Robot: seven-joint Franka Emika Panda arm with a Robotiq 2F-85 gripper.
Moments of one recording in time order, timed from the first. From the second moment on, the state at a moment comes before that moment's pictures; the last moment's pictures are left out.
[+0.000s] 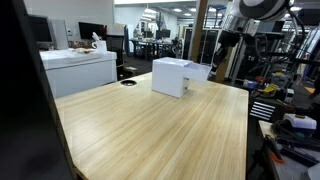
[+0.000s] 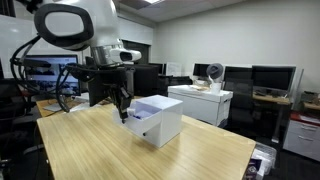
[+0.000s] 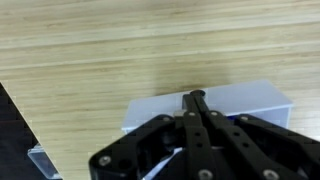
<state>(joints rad) -0.25 -0.27 -0.34 -2.59 -0.07 2.53 -0.31</state>
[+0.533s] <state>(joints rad) -0.24 -0.28 -0.35 -2.61 -0.05 2.52 -0.37</state>
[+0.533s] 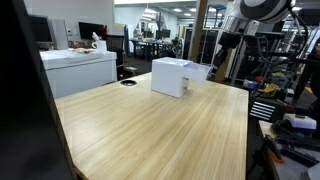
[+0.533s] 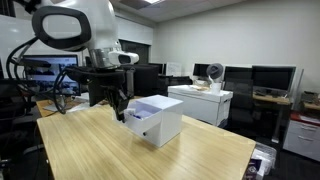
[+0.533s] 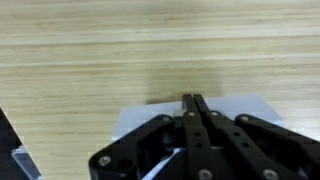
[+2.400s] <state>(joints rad) 0.08 -0.22 -0.55 -2.69 0.29 2.92 -0.82</state>
